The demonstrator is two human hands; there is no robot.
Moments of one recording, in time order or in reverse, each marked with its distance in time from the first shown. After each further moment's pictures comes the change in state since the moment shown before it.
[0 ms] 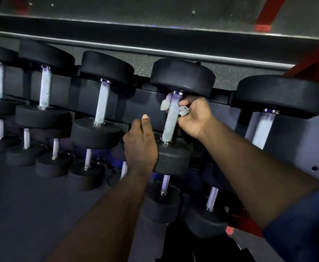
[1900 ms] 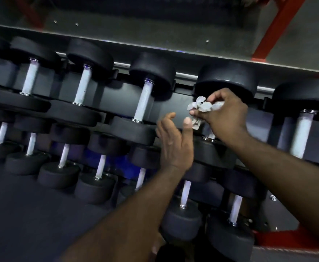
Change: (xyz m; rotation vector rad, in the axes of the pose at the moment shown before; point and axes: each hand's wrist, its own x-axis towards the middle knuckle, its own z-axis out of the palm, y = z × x) left_hand 0.007 -0.047 -0.046 -0.246 -0.076 0.352; right_hand -0.038 0.077 0.038 -1.311 0.404 -1.102
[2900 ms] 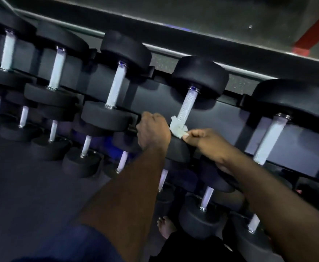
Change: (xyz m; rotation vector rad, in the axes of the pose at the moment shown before) left_hand 0.151 -0.057 -0.105 0.276 0.065 -0.757; right_hand -0.010 -0.042 0.137 0.046 -0.845 0.443
